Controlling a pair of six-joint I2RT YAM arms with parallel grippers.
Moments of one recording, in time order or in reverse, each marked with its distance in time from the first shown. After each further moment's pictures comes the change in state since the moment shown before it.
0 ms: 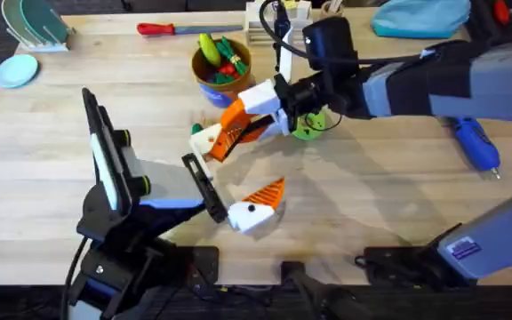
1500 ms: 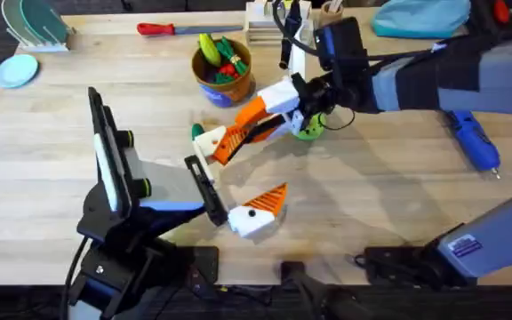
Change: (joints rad) left arm -0.003 0.000 0.000 -0.002 0.041 0.003; right arm -0.062 0.000 0.000 -0.124 -0.146 -0.218
